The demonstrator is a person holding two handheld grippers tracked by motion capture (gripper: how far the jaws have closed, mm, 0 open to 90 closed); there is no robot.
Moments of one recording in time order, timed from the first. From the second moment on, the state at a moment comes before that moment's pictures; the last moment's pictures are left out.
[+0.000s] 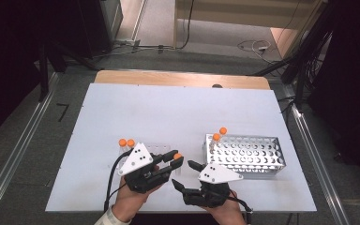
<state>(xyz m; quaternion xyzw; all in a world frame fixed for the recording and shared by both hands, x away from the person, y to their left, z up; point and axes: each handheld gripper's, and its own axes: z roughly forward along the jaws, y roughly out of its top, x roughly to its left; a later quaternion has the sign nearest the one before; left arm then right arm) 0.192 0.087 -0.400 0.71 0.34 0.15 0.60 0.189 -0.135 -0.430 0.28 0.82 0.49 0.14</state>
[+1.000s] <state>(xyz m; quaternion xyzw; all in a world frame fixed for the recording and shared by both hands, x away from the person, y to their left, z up) 0.214 0.153 -0.393 0.65 0.43 0.26 0.57 0.192 -0.139 -0.431 0.29 0.82 0.48 0.15</state>
